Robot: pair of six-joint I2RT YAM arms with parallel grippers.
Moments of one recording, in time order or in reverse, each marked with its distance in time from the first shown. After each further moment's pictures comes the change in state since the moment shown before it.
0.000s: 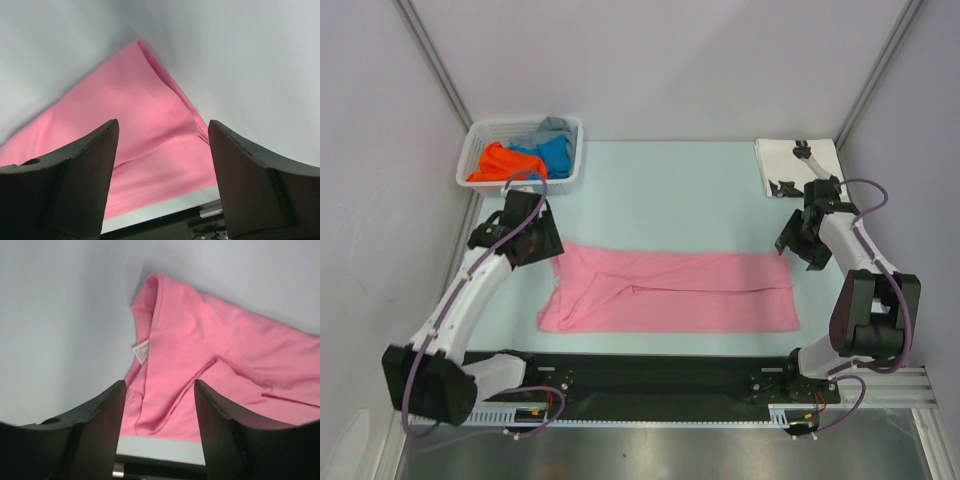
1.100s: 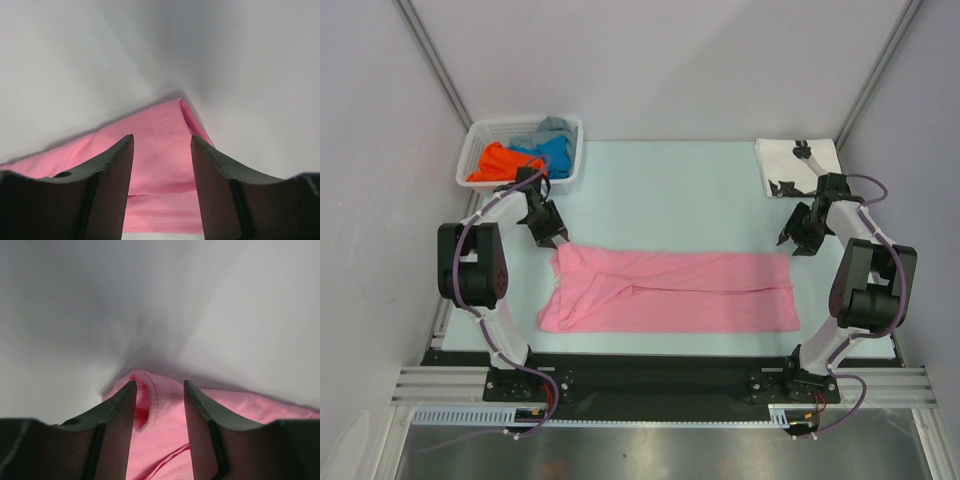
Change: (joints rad) left arm 0.211 0.738 0.268 0.187 0.299 0.003; right arm -0.107 0.196 0.098 0.127 -0.298 -0.118
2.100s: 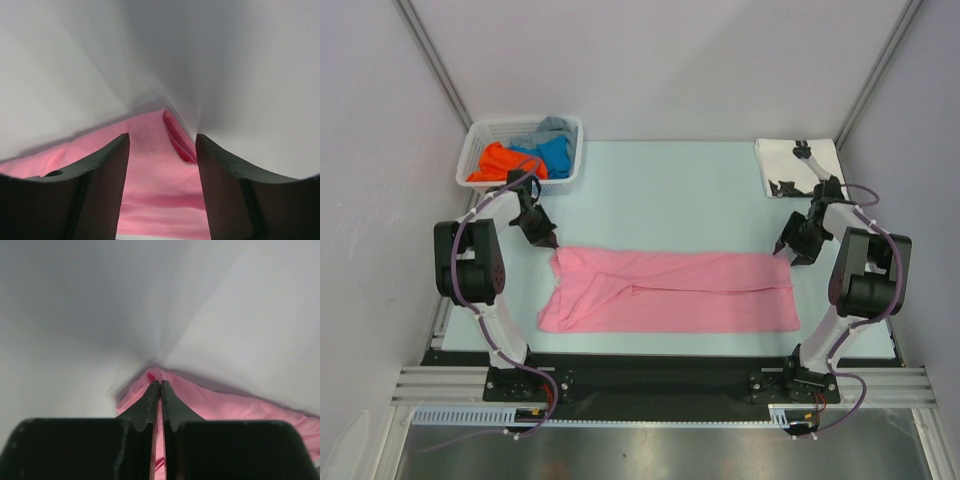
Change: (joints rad) left arm 0.066 0.027 0.007 -0.033 0.034 -0.036; right arm -0.010 0.078 -0.029 0.023 -0.017 -0.029
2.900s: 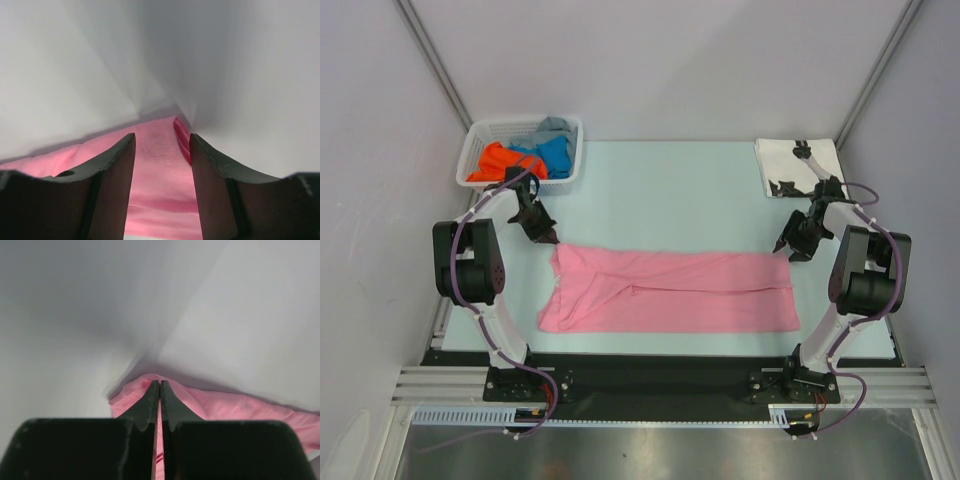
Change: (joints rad) left arm 0.005 0.001 0.026 0.001 0.036 0.006; right arm -0.007 0.027 0.013 0.025 -0.040 -0.005
